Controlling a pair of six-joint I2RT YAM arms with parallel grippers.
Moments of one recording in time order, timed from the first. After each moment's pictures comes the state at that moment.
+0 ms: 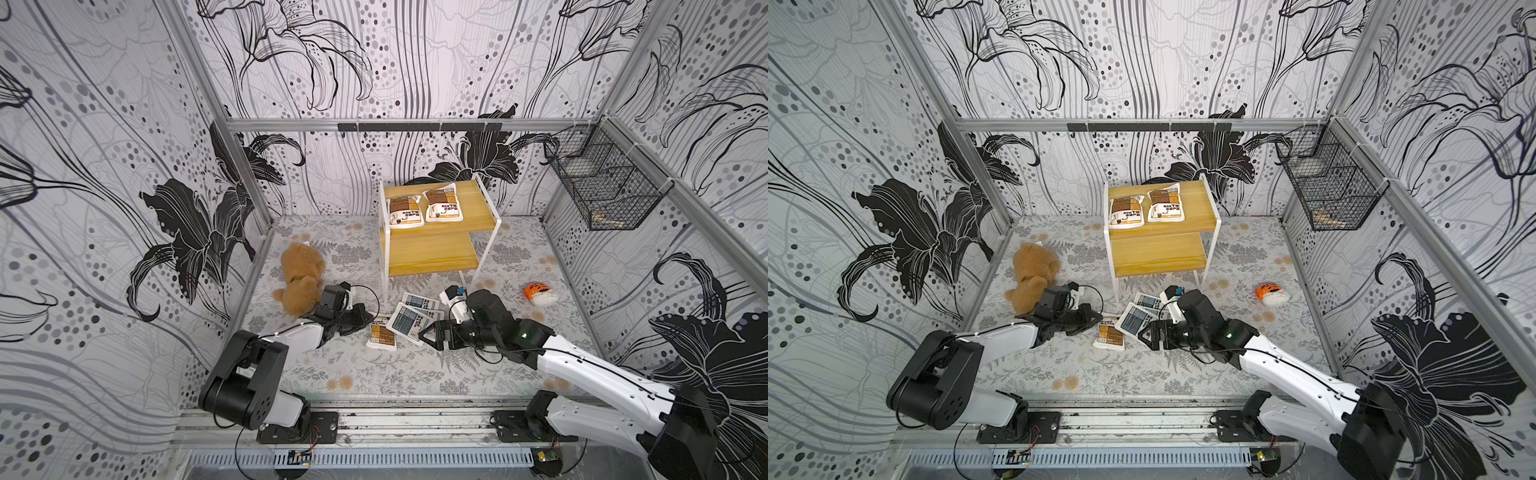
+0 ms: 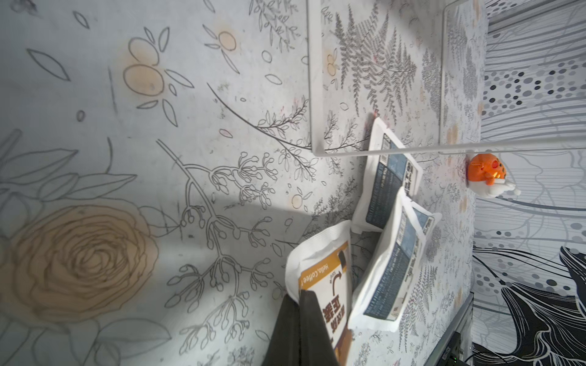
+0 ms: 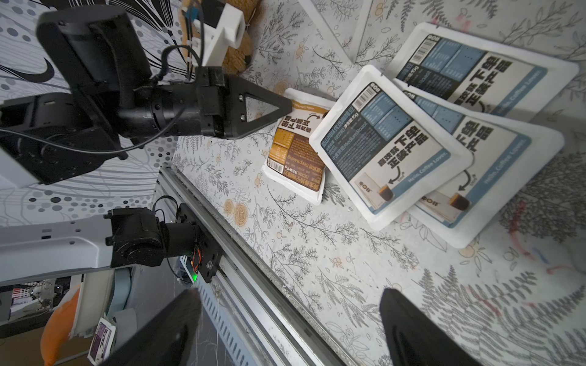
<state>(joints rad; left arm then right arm) -0.29 1.40 0.53 0.04 0.43 -0.71 0.81 1.05 0.72 -0.37 -0.33 0.68</state>
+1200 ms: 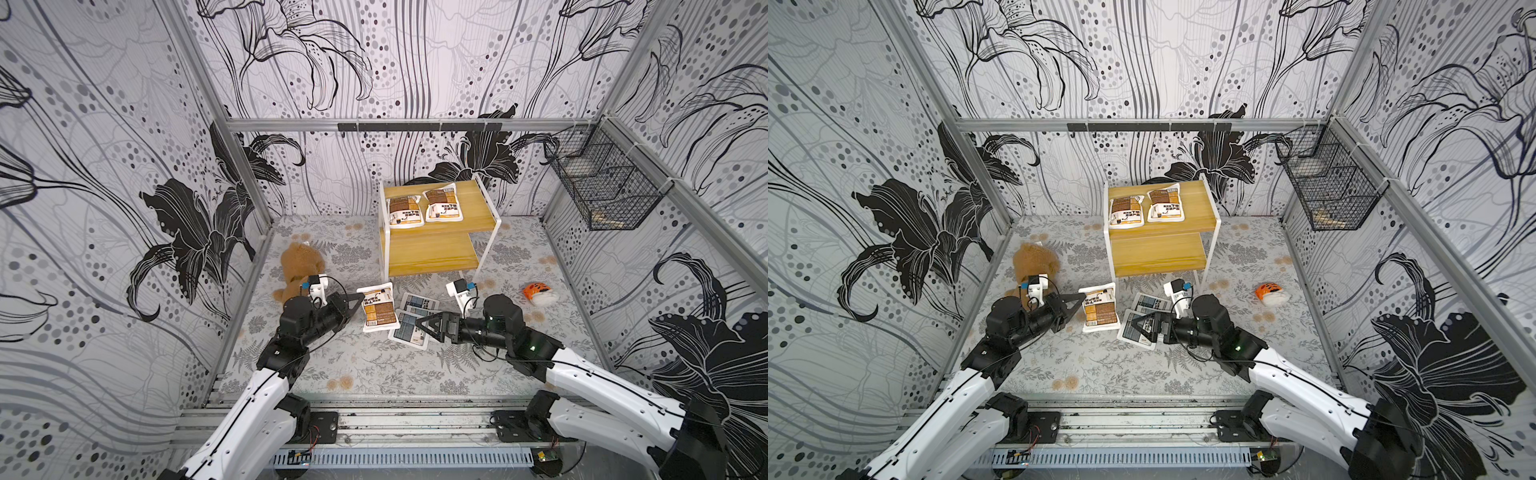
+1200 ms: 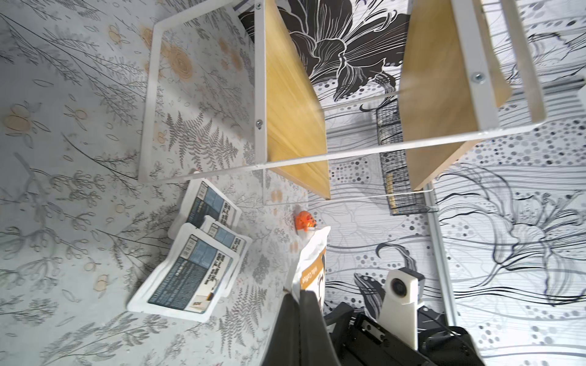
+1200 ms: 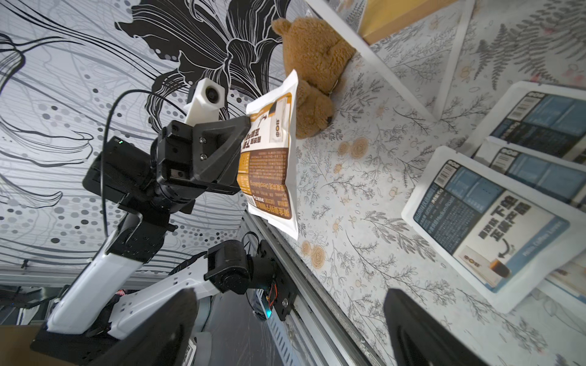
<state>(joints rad) -0.28 0.74 0.45 0.07 0.46 -1.23 0.81 0.94 0.60 0.04 -0.41 0.90</state>
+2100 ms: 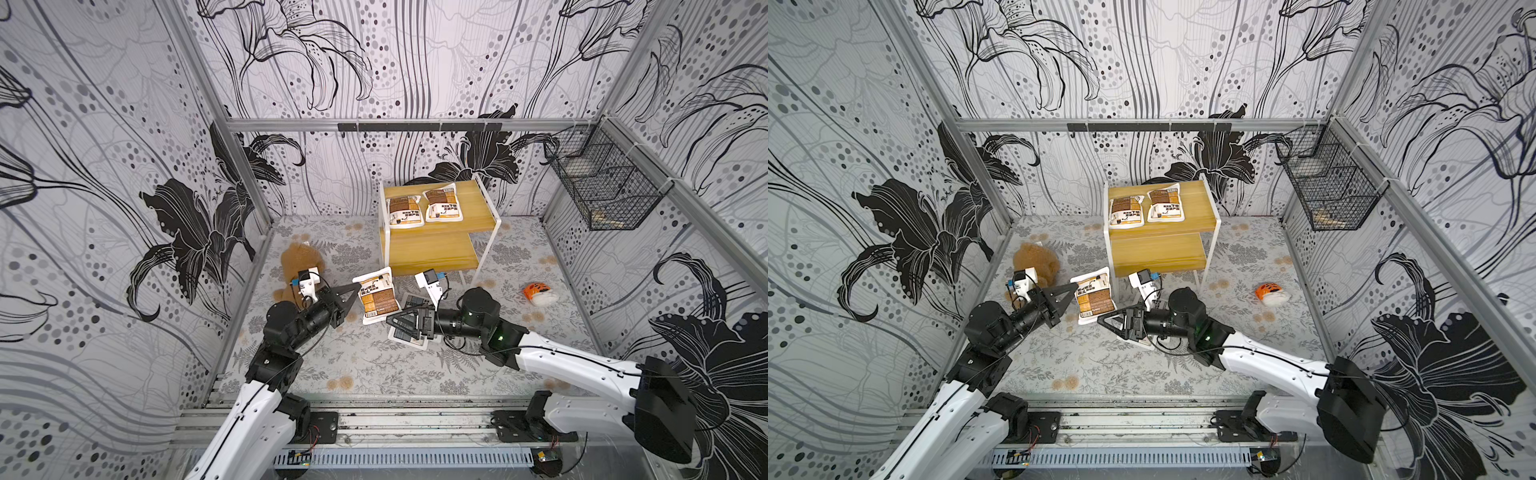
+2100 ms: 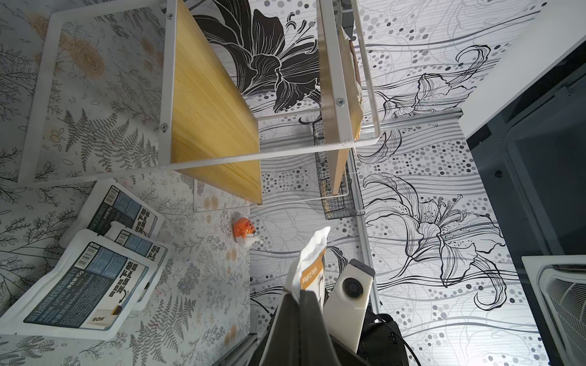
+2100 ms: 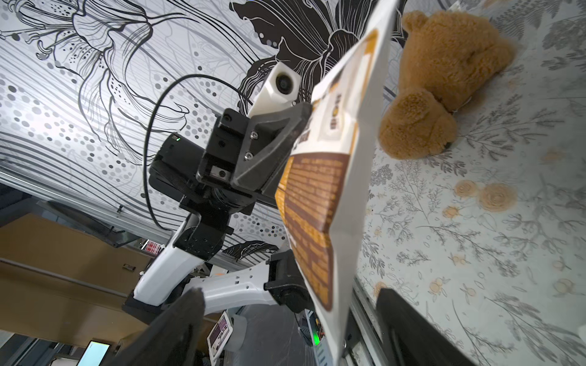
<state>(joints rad) -0.28 0.63 0.50 0.12 0.46 -1.41 0.94 1.22 0.73 0.44 -0.48 0.93</state>
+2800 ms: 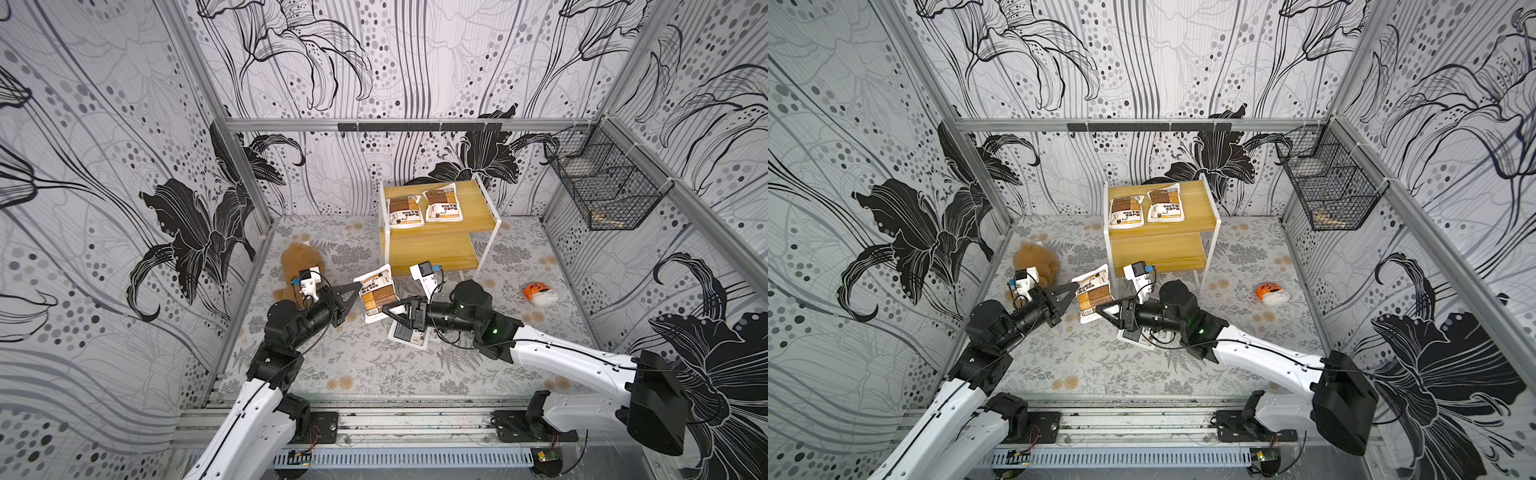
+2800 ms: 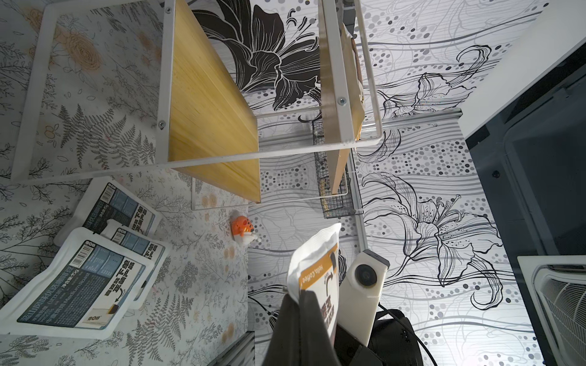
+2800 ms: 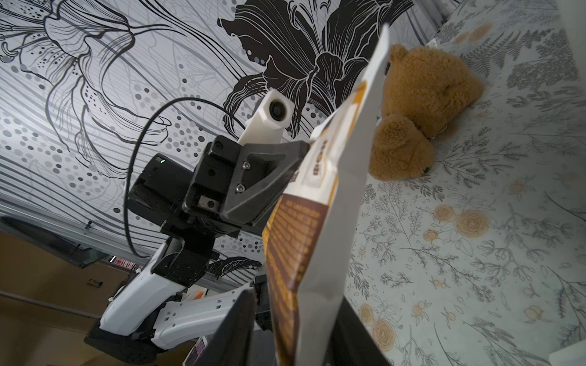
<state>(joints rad) -0.28 0.64 0.50 0.14 0.48 -1.42 0.95 1.26 0.83 0.33 -0.39 0.86</state>
